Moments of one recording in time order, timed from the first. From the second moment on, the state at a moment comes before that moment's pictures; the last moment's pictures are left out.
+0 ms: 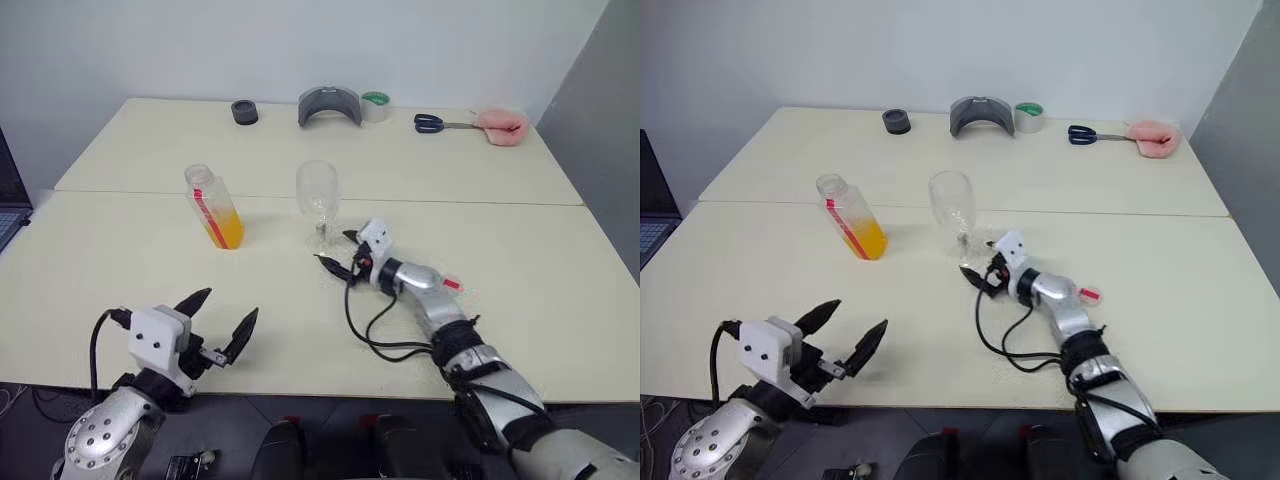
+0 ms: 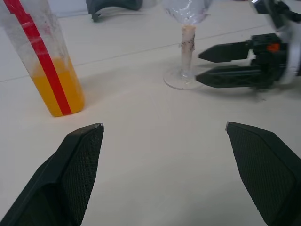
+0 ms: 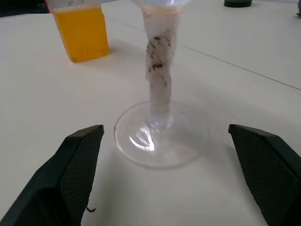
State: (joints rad) left arm 0.40 0.40 0.29 -0.66 -0.37 0.30 -0.47; right arm -0.68 -0.09 0.12 0.70 0.06 -0.12 0.70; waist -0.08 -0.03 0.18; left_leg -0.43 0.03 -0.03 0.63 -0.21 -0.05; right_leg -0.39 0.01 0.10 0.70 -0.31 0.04
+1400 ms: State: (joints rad) left arm -0.19 0.38 0.24 -0.20 -0.18 0.34 -0.21; right arm -0.29 -0.58 -0.10 -0.70 0.92 0.81 0.62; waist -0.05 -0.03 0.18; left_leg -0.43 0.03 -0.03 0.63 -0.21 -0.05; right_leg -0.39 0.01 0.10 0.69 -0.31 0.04
